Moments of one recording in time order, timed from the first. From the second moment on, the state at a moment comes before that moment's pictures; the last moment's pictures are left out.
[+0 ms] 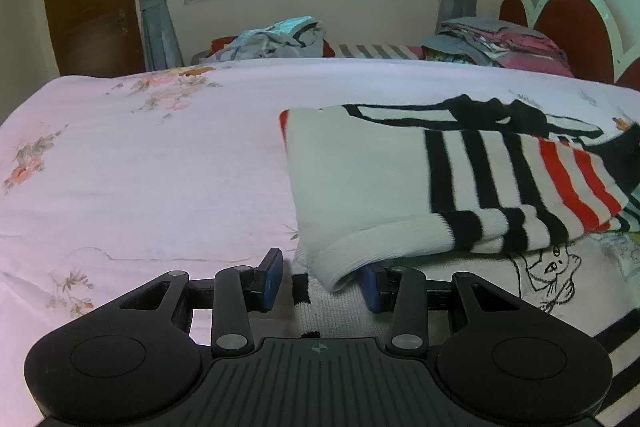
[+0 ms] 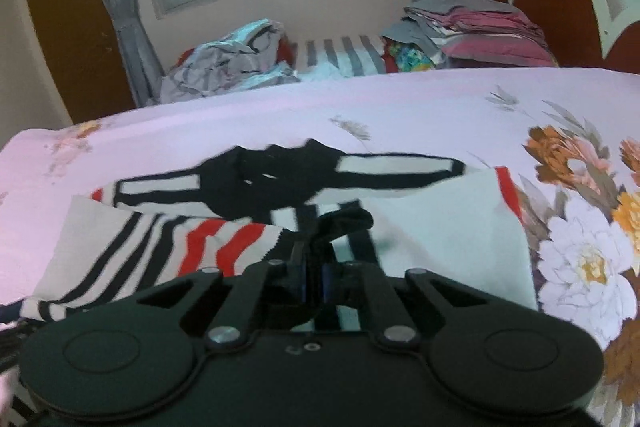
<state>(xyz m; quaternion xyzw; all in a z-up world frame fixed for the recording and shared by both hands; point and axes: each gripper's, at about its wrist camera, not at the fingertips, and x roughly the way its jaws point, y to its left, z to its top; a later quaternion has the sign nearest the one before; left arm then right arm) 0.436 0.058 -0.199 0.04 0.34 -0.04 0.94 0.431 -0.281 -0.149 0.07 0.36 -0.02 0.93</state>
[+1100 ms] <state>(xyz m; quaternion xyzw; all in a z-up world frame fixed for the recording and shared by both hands) 0.471 0.095 -0.165 -0.15 0.39 -0.06 0.91 0.433 -0.324 -0.172 0.16 0.40 -0.03 0.90</state>
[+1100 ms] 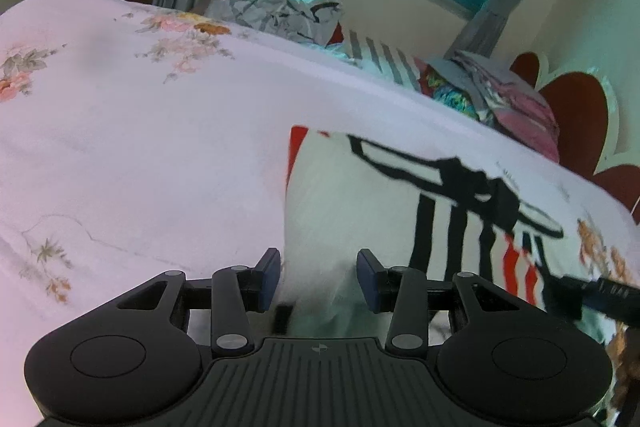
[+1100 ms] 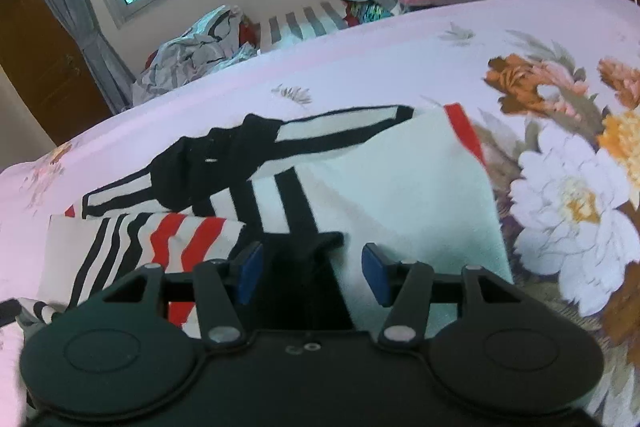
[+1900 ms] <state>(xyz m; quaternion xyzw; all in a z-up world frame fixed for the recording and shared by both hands) 0.563 0.077 -0.211 -0.14 0.39 -0.02 0.91 0.443 -0.298 -0.167 0.09 0.38 0.00 0.92</state>
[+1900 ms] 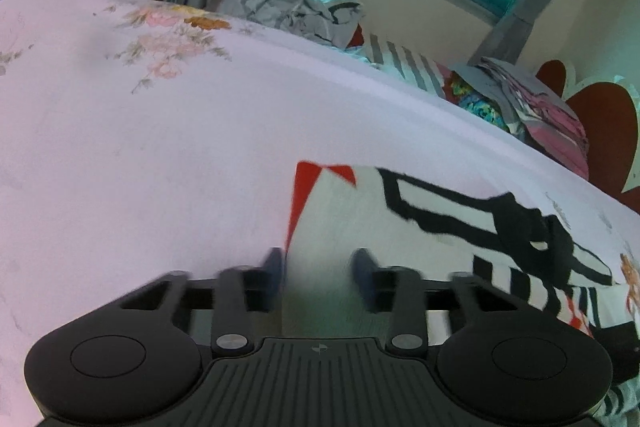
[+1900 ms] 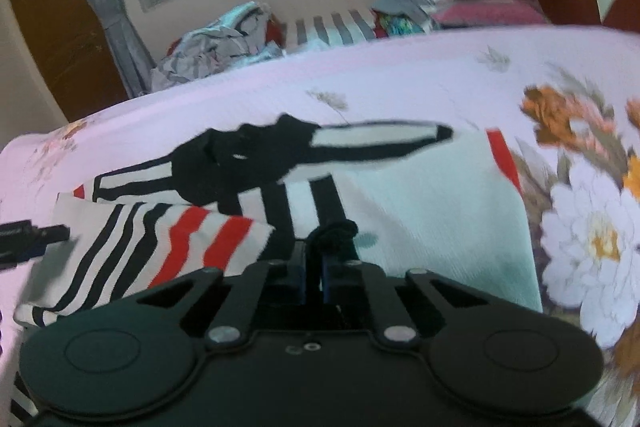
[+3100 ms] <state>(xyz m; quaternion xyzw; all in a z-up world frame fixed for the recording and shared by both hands) 0.470 0.026 -0.202 -0.08 0.40 -0.09 0.91 0.427 -0.261 -0.166 0.09 0.39 0.04 0.92</state>
